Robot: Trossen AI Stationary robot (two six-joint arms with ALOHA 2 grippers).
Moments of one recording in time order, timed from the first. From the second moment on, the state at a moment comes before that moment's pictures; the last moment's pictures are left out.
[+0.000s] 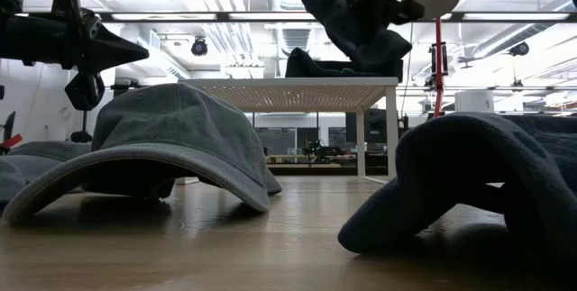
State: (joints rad) left arm -0.12 0.02 0.04 -0.03 -0.47 -0.74; right arm -0.34 1.81 1.99 -1.57 0.00 0.72
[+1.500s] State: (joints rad) left arm -0.12 0.02 0.04 -0.03 -0.47 -0.71; right arm -0.32 1.82 2.22 -1.57 -0.04 0.68
